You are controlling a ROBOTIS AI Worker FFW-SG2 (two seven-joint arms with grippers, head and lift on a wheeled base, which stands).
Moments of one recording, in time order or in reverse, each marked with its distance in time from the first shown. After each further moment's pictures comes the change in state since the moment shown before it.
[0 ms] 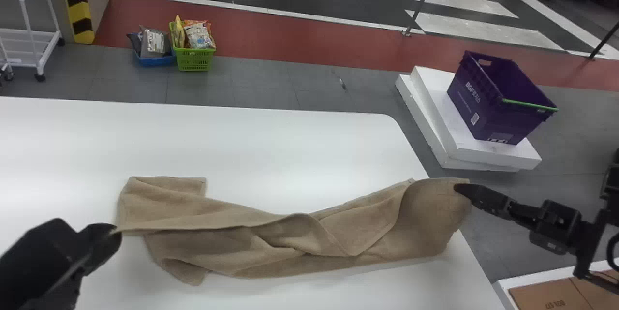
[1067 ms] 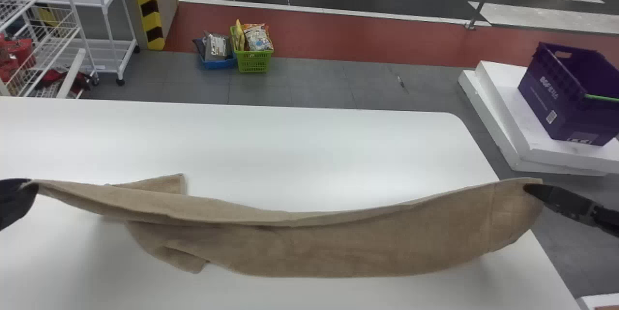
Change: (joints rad) left arm -0.045 -0.022 0.501 -0.026 0.306 -0.104 -0.130; right arm 0.011 0.044 0.000 -0.122 0.001 0.044 0.005
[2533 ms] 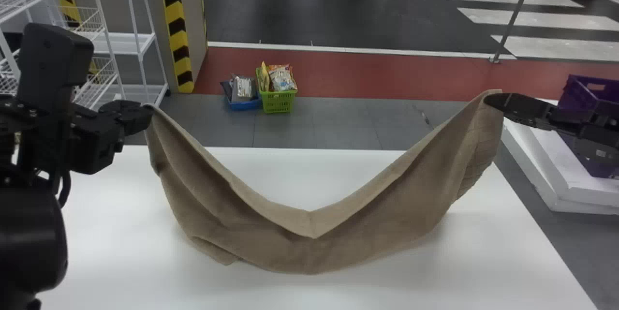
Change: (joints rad) left arm -0.613 -0.016 -0.420 0.091 -0.289 0.676 0.045; right arm -0.498 0.052 0.256 0.112 -0.050 0.076 -0.253
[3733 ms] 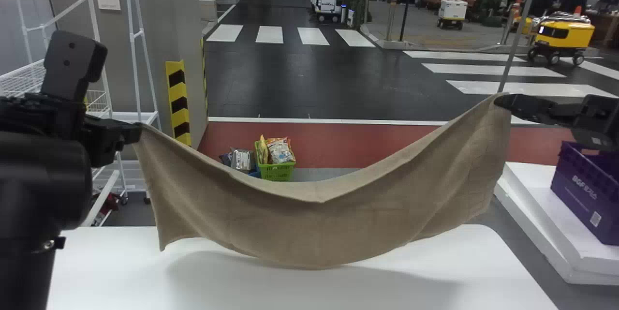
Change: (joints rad) left arm -0.364 0.000 0.010 0.305 -0.007 0.105 0.078; right arm -0.353 -0.097 0.074 0.460 0.080 -0.303 -0.053
